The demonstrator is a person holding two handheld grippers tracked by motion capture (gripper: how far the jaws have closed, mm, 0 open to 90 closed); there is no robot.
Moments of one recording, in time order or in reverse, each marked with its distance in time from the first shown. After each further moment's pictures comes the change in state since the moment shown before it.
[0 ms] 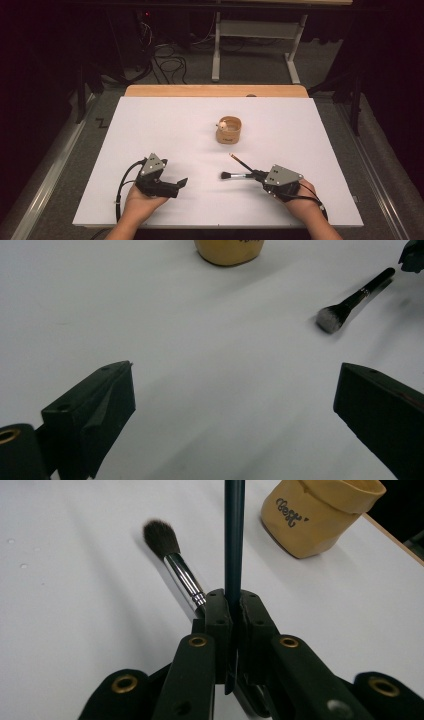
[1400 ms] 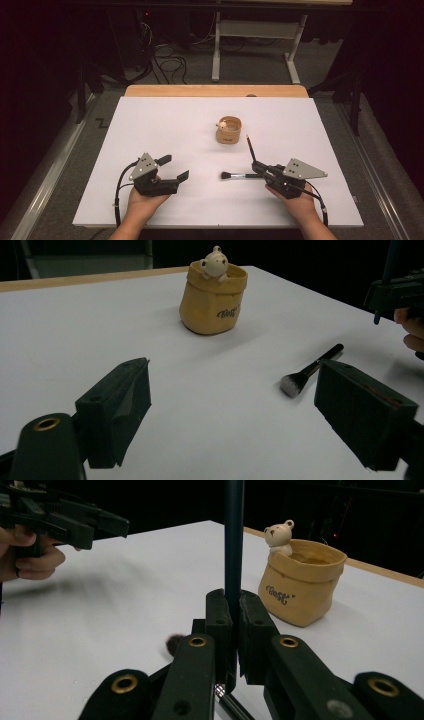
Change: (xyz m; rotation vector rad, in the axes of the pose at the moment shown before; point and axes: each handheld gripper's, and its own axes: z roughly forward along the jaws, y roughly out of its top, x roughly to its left) left arm -0.006 0.007 -0.013 -0.244 -0.064 -0.058; right arm -0.010 0.003 -0.014 -0.358 0.066 0.320
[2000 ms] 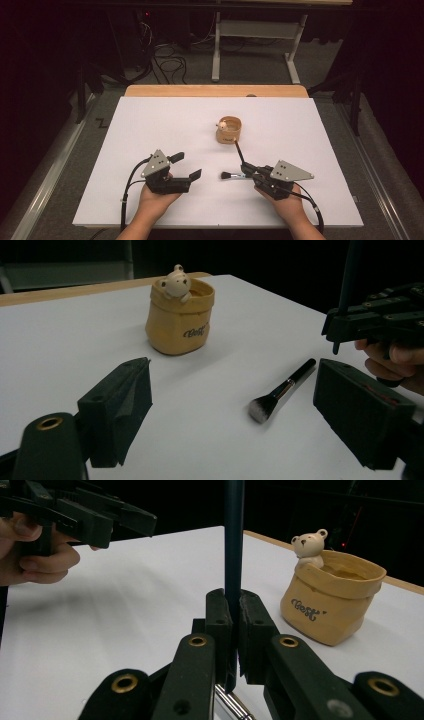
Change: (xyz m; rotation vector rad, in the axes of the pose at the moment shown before) left arm -0.023 0.015 0.022 -0.015 -0.066 0.011; right arm 0.018 0.000 0.022 -0.024 0.021 -0.034
